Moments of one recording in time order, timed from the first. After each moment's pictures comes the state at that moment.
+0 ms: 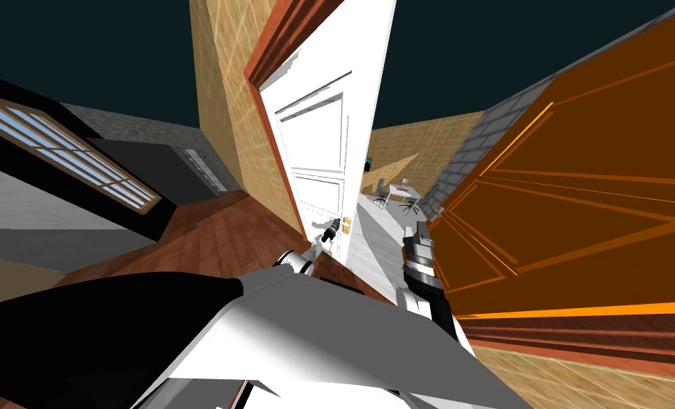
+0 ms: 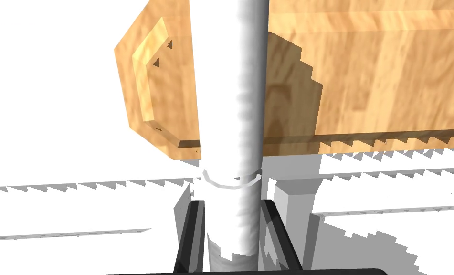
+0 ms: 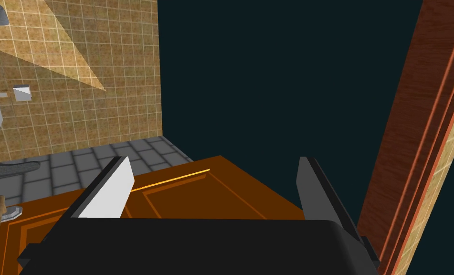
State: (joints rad) arm -0.54 0.01 -0.01 -0.56 -0.17 -0.50 0.18
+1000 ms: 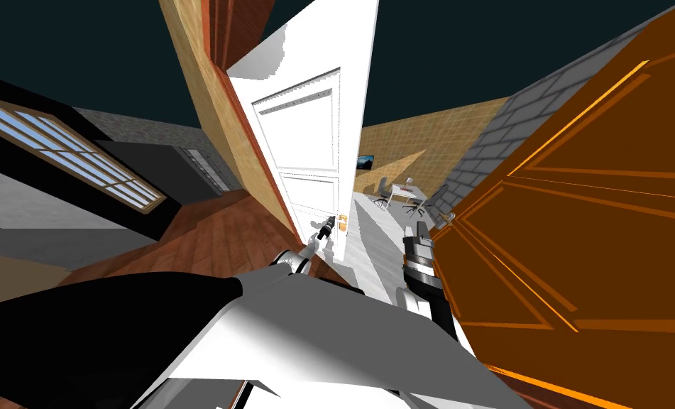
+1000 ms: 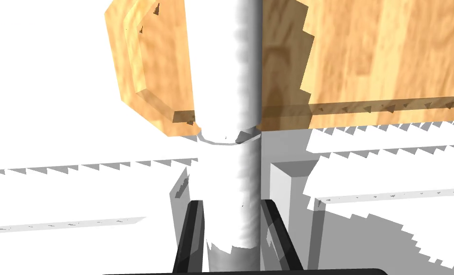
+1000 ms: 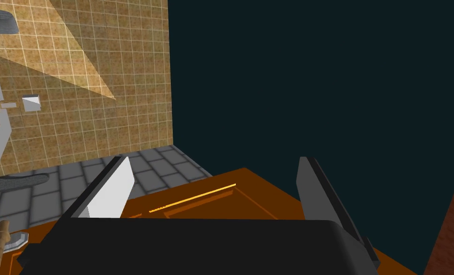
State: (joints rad) arm -0.53 0.06 0.05 -0.58 -0.14 -0.49 0.16
